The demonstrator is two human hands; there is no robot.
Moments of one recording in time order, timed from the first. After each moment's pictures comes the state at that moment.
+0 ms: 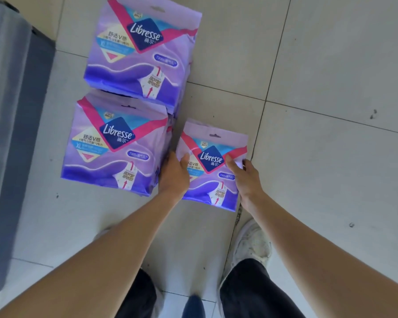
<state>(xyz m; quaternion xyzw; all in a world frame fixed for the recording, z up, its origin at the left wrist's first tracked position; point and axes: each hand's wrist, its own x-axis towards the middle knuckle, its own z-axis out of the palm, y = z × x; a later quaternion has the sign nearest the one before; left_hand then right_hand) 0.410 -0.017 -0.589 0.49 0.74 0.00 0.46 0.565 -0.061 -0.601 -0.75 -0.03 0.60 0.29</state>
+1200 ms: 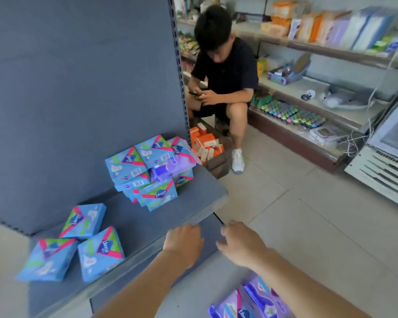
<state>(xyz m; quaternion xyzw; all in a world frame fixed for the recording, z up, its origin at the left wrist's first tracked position) 0.143 0.083 0.037 0.56 0.80 -0.11 0.18 0.271 0.158 0.029 -0.40 -0.88 0.22 -0.11</state>
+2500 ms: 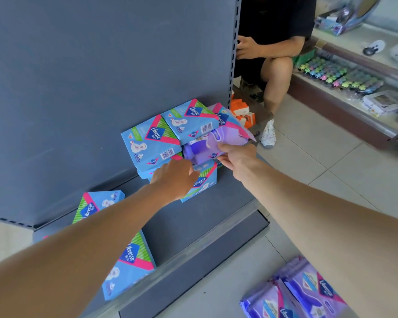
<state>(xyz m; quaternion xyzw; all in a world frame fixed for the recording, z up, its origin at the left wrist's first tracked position) -0.076 0.148 -0.006 0.49 0.85 0.01 0.19 0.020 0.265 -0.015 -0.58 -0.34 0.69 0.28</state>
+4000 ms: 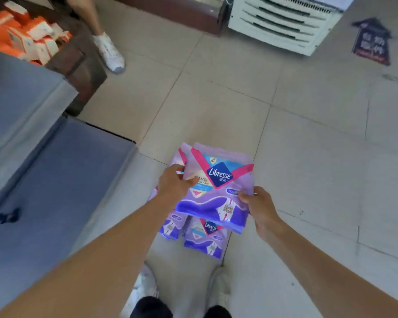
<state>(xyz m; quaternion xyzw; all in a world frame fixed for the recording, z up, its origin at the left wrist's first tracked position) 0.366 0.109 -0.208 0.40 0.72 0.17 0.54 0.555 0.052 -0.199 -0.74 -0.17 0.58 0.30</state>
